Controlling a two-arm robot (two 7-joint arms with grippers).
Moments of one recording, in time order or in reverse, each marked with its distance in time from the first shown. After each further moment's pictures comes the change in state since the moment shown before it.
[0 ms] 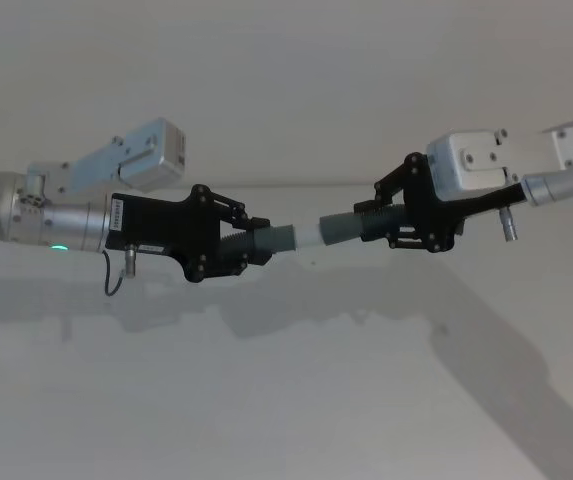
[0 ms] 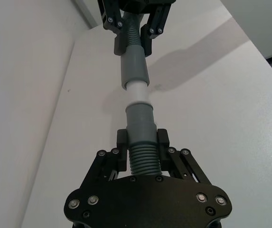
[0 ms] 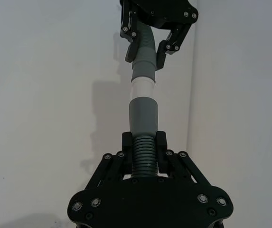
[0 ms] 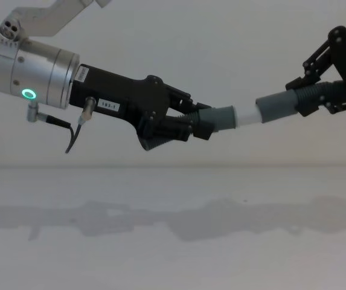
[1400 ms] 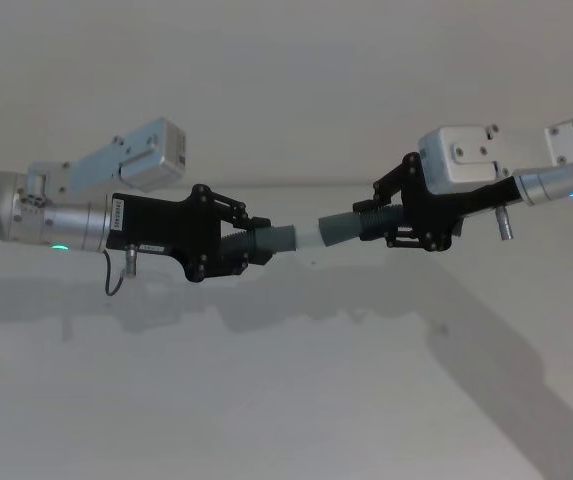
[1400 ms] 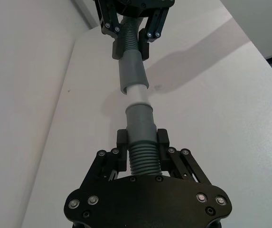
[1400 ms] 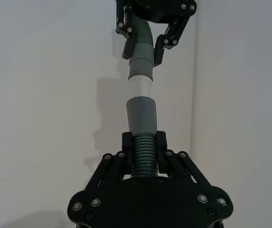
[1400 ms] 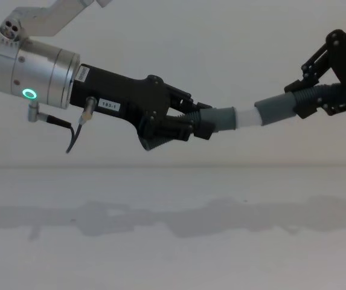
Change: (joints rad) left arm 0.000 -0.001 0.000 0.000 0.000 0.000 0.000; right arm 0.009 -0.007 -0.011 0.005 0.002 0.050 -0.003
